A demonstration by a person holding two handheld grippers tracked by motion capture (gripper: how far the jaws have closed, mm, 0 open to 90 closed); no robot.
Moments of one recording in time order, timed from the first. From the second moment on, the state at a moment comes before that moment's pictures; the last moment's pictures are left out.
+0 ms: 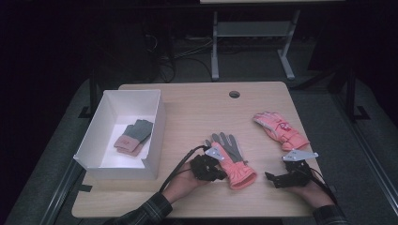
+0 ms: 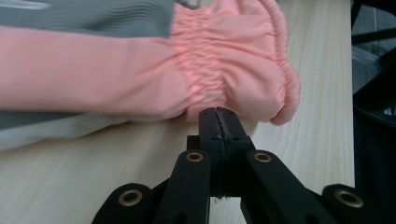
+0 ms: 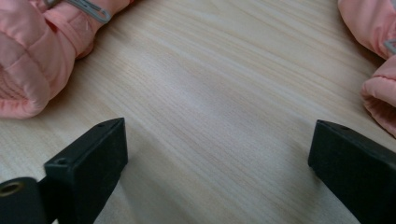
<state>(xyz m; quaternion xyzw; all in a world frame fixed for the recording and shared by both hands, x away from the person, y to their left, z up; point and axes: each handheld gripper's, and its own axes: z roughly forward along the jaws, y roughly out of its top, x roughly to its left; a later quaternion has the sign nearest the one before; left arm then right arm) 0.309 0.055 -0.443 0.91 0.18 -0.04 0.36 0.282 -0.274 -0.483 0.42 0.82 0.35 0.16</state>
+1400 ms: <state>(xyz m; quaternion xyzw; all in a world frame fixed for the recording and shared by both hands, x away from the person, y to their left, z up) 0.299 0.135 -0.478 0.90 0.20 0.08 0.39 0.290 -0.271 -0.451 0.42 0.83 0.34 0.14</state>
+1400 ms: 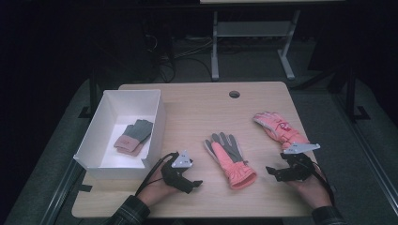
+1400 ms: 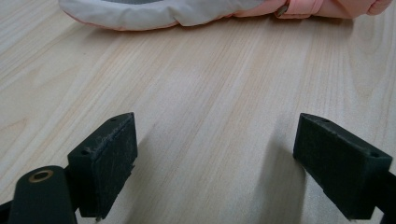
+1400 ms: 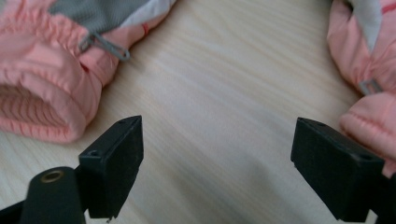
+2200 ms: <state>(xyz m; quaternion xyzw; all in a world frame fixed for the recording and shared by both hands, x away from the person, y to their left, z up) 0.300 0.135 -0.477 0.90 0.19 0.08 0.38 0.387 -0.292 -0.416 0.42 0.83 0.34 0.15</state>
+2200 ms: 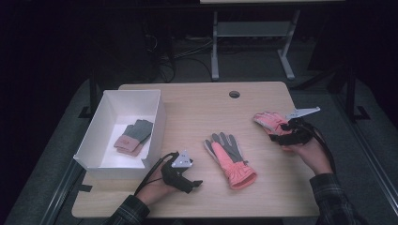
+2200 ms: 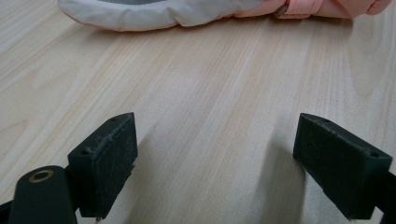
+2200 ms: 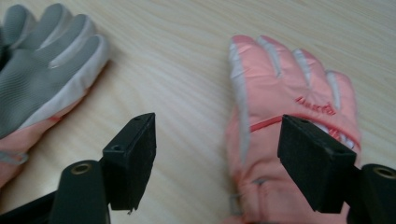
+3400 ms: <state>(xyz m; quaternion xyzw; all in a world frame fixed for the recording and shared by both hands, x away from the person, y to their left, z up) 0.300 0.135 -0.478 0.90 0.19 0.08 0.38 0.408 -0.327 -0.436 0.44 0.82 0.35 0.13</state>
